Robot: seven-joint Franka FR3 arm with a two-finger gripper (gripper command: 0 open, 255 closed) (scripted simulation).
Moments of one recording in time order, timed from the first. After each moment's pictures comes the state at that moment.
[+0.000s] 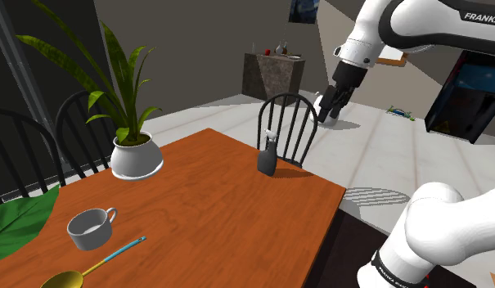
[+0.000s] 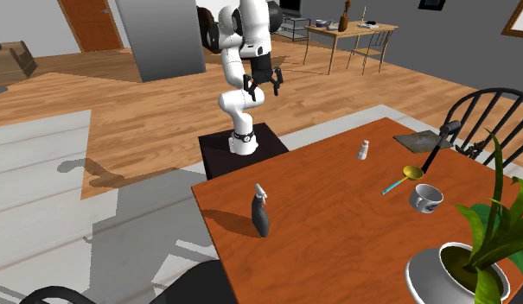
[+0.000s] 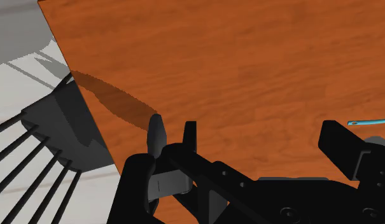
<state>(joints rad) -0.02 -0.79 -0.05 -2.27 0.06 1.62 -0.01</state>
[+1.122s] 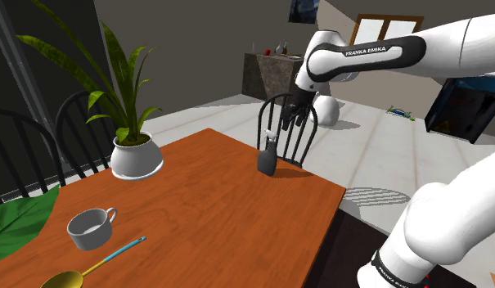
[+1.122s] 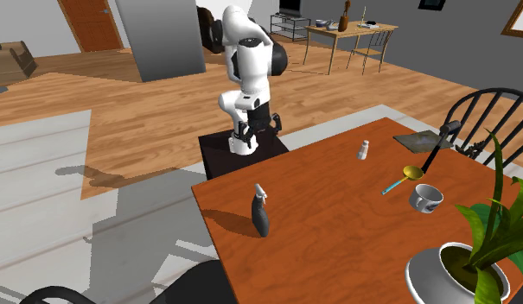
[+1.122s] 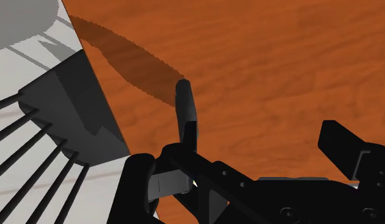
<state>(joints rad) -0.05 -0.33 -0.15 -2.19 0.03 1.98 -0.13</state>
